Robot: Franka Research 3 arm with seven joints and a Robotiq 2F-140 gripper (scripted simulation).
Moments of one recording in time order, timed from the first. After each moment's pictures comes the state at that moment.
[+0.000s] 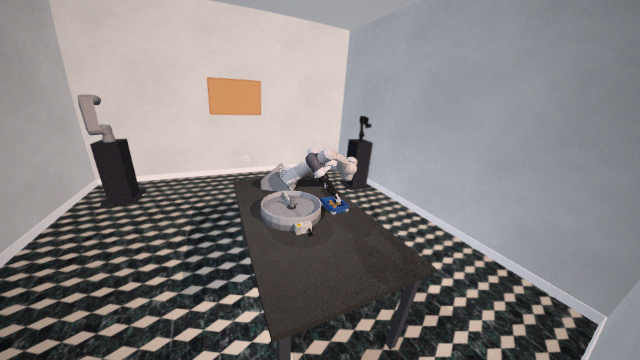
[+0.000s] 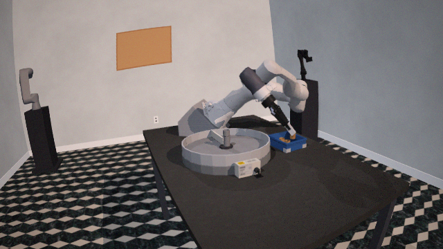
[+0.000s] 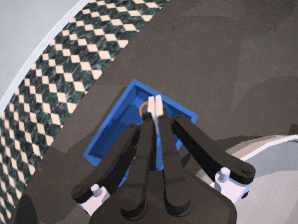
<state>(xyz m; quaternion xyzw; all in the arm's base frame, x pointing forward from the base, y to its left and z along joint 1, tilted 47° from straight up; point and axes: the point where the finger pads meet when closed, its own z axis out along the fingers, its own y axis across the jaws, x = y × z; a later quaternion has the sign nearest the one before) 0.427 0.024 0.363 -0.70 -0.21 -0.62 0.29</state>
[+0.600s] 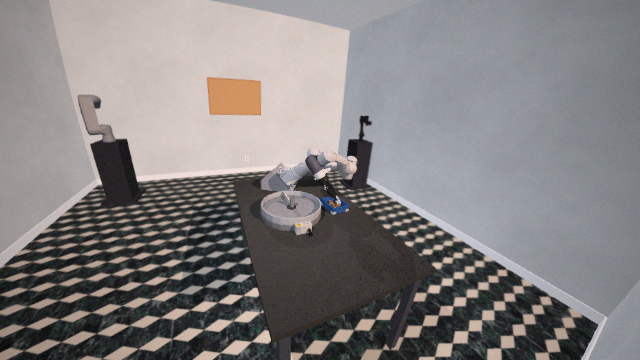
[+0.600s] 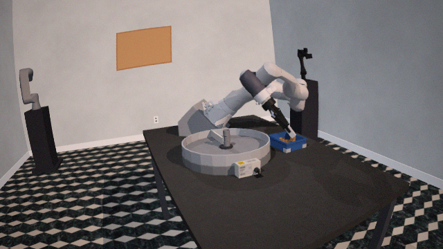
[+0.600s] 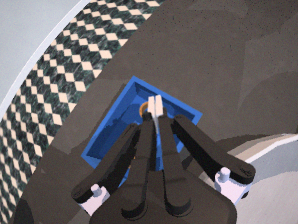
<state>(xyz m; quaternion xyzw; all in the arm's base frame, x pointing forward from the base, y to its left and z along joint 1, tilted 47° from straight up) 0.432 0.034 0.354 -0.70 -0.21 -0.62 0.30</state>
